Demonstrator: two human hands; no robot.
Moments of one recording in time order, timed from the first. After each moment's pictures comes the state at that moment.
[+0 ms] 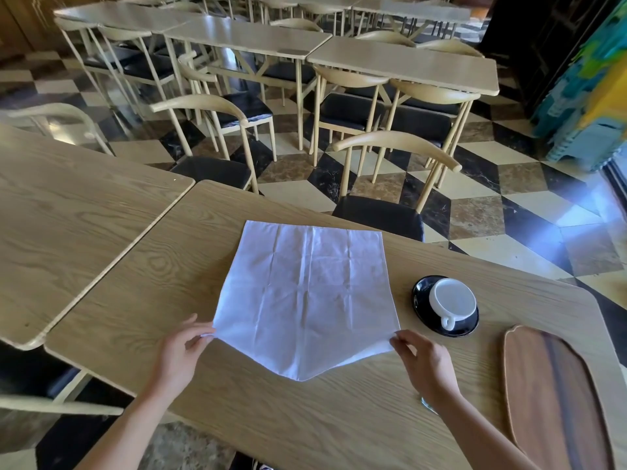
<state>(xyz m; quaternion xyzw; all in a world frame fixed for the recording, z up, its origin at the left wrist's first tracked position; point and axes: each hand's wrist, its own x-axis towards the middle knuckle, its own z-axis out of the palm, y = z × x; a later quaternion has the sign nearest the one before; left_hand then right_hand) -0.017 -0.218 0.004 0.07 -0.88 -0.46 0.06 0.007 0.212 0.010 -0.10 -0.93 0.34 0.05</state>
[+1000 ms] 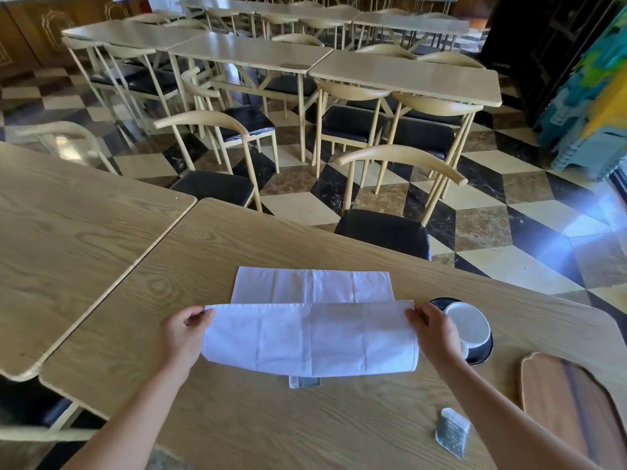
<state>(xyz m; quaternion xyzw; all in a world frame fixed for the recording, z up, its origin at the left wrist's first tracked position) -0.105 -0.205 0.022 0.23 -0.77 -0.58 0.13 -0.094 0.228 0.021 -0.18 -0.91 0.38 0.04</state>
